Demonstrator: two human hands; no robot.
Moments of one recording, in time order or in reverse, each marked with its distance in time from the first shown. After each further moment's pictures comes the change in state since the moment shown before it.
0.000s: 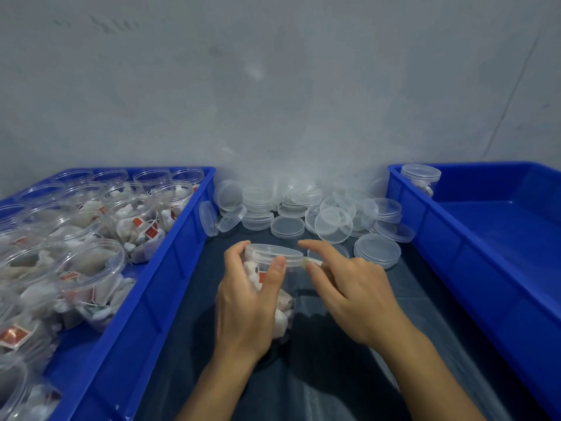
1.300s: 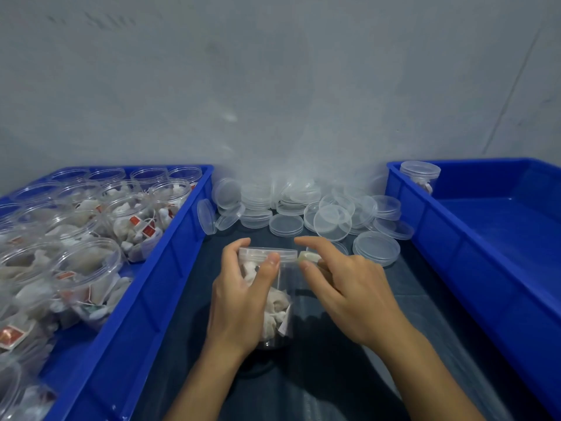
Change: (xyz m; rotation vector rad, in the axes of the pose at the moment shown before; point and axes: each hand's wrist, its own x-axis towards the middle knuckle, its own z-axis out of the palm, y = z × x) left_hand 0.007 -0.007 -0.007 -0.069 -0.089 -0.092; right_hand -0.002 -0.008 -0.004 0.043 0.002 0.028
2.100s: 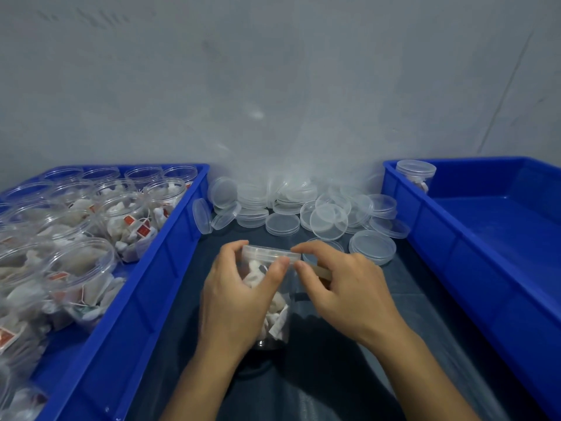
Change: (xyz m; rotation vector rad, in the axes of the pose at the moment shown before) left_hand -0.002 0.008 0.000 0.233 0.023 0.020; right_hand 0.000 0.001 0.005 -0.012 0.096 0.039
